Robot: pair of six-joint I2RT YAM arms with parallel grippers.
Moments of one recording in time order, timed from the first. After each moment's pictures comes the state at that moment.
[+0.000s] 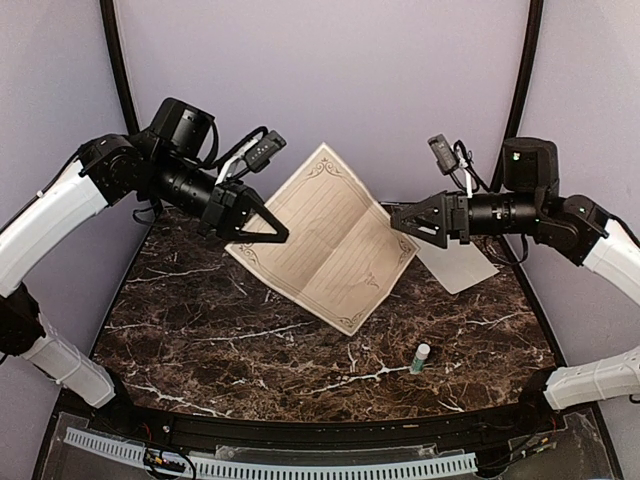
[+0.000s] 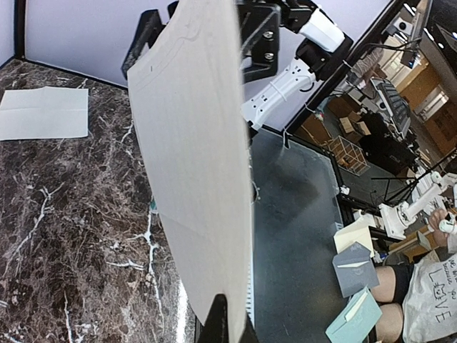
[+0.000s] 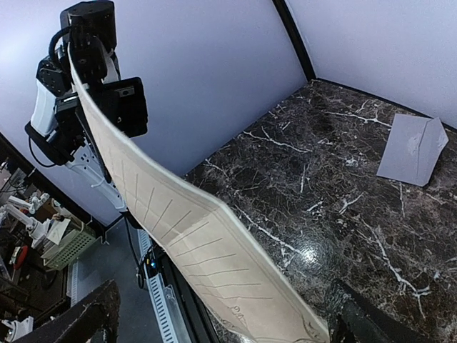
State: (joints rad) left arm -0.77 1.44 1.69 -0.93 0.86 0.05; right arm 0.69 1.06 1.17 -0.42 -0.59 0.33
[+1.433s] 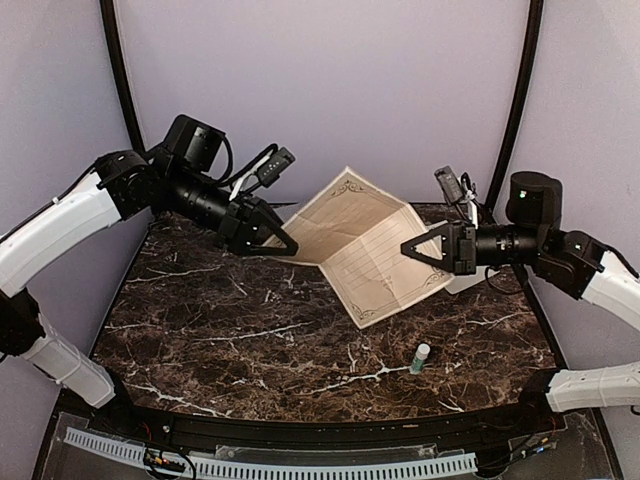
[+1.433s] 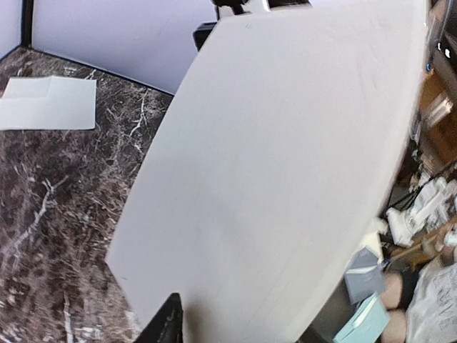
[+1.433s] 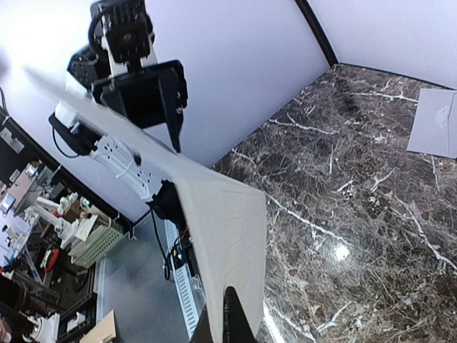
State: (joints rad) left arm -0.77 1.44 1.58 -0.81 0.85 0.03; right arm 0.69 0.95 0.94 -0.27 -0.69 0.43
